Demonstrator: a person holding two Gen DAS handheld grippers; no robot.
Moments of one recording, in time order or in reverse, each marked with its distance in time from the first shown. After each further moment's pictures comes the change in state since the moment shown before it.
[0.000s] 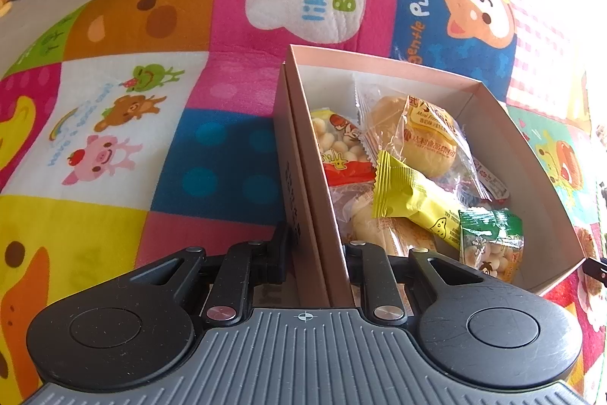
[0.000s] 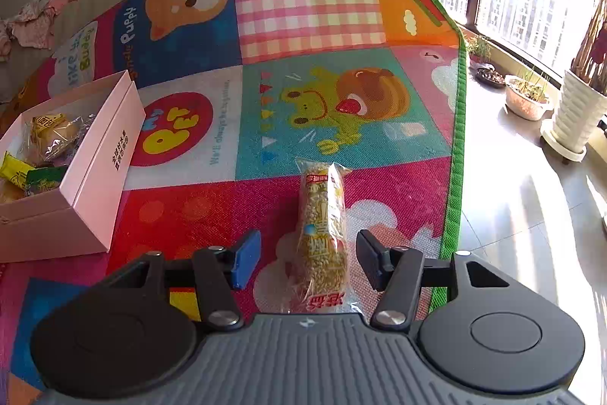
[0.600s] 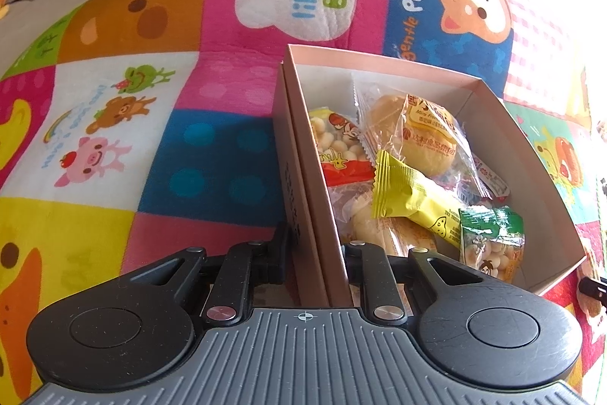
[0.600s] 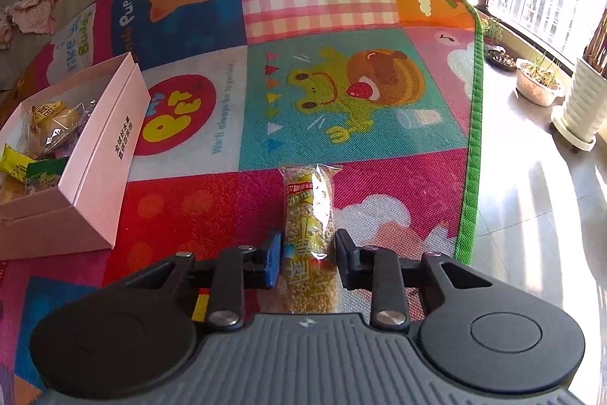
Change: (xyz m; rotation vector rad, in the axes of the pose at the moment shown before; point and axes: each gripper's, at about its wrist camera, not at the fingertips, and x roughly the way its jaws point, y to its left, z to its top) left arm 0.003 -0.012 0.002 0.015 0.011 0.009; right arm -0.003 0.006 -0.006 -0.014 0.088 0.029
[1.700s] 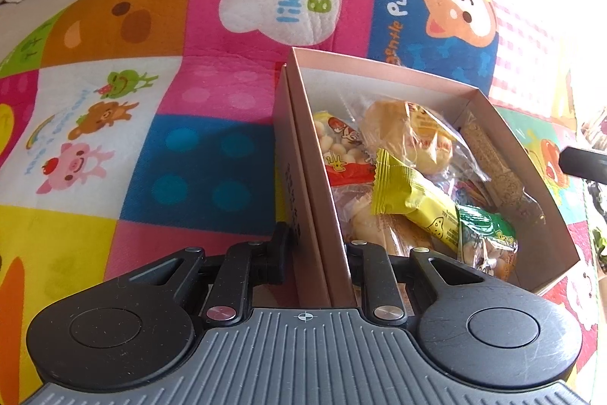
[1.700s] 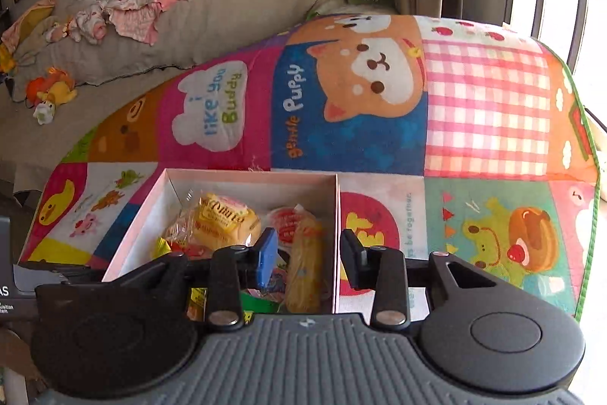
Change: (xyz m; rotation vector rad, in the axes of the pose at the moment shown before) left arm 0.004 0.001 0.000 0.008 -0.021 -0.058; right arm -0.028 0.134 0.098 -0.196 -0.130 0.192
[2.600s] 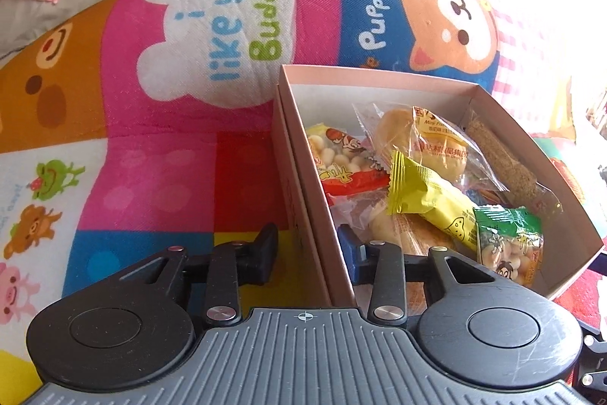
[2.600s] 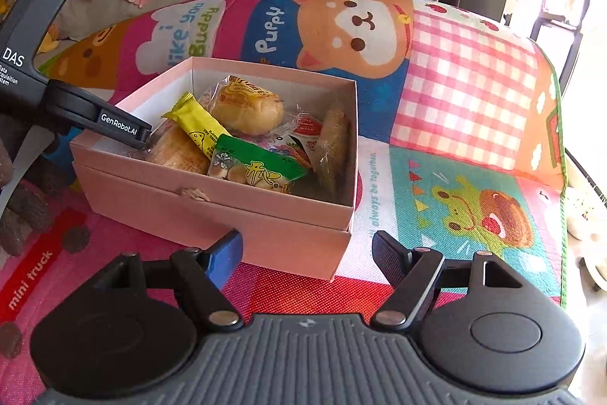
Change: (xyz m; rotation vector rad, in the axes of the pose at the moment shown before) left arm 0.064 -0.038 0.053 0.132 -0.092 0.025; right arm 0.051 -0.018 -0.063 -0.136 -0.047 -0.134
